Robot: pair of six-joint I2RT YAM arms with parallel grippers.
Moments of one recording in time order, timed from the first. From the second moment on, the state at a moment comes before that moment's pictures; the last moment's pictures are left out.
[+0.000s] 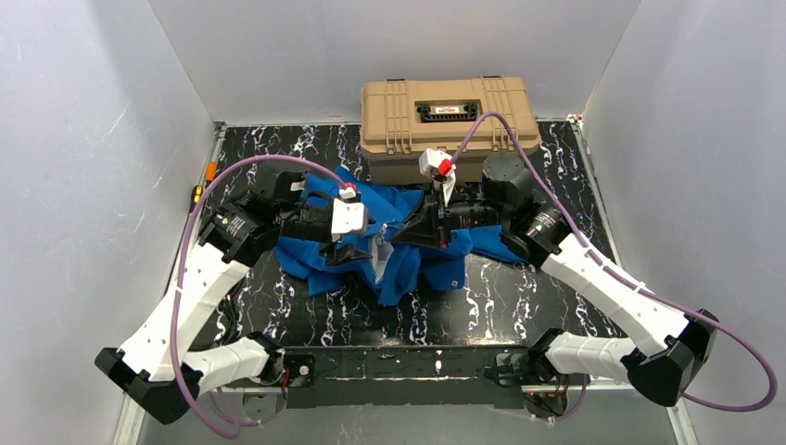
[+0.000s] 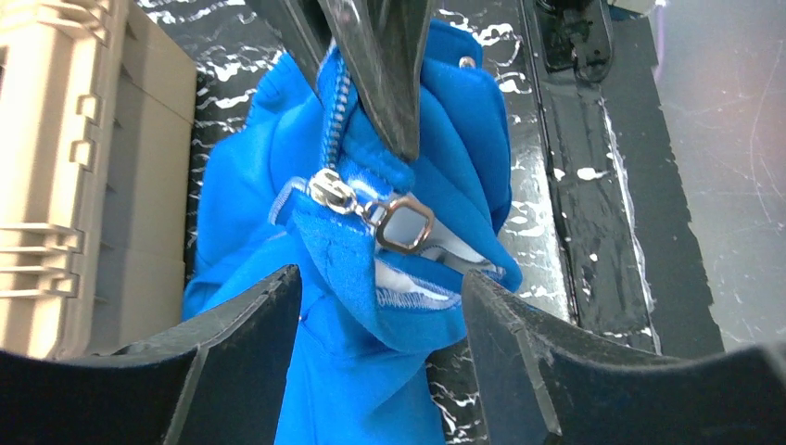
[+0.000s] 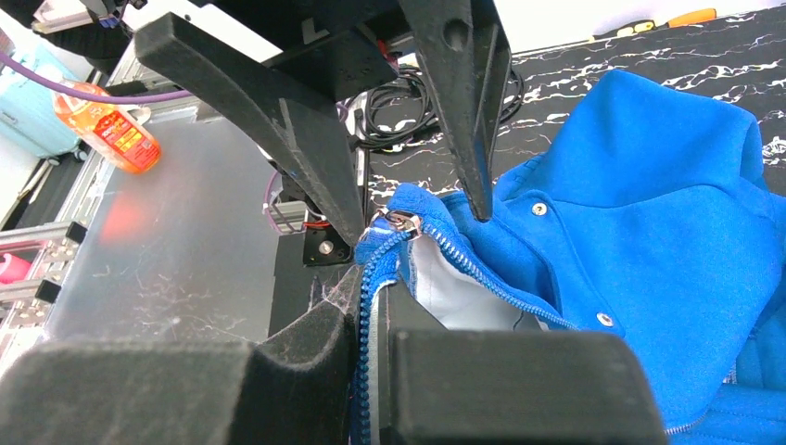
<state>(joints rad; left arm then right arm) -0.58 1.10 1.35 -0.92 0.82 0.79 0.79 1.15 1.17 -0.17 -0.86 0.10</state>
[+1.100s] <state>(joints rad) -0.67 1.01 1.25 -0.74 0.69 0.83 0.78 1.15 1.17 -0.18 -0.83 0.14</state>
